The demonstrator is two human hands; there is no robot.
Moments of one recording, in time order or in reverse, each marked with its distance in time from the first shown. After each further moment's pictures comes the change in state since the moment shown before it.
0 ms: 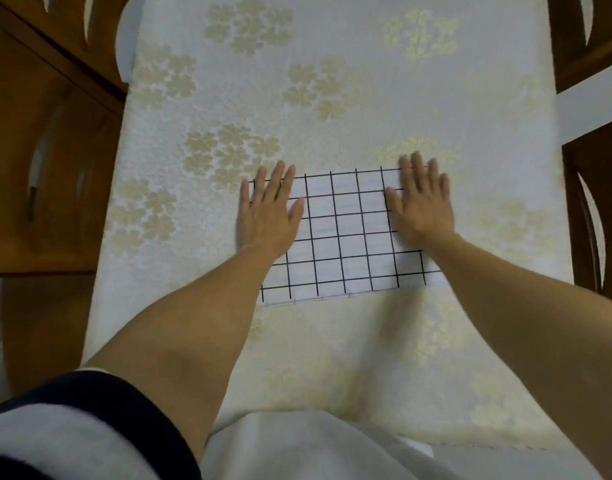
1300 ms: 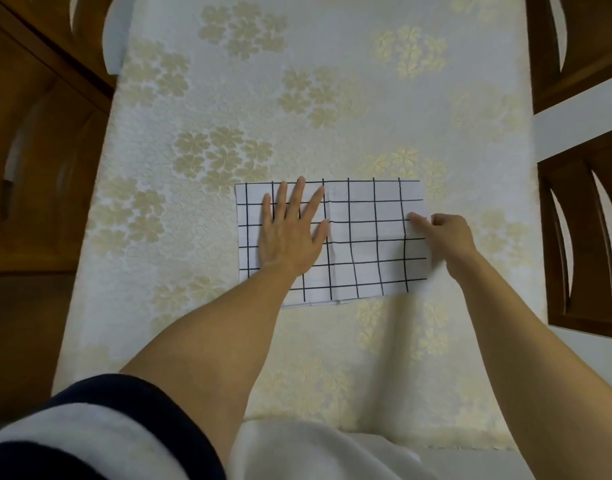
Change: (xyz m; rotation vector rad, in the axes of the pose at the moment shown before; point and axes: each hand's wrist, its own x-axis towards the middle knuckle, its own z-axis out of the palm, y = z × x) left_hand -0.014 0.052 0.008 -0.039 0.011 0.056; right_hand -0.039 0.028 -0.040 0.817 -0.029 0.512
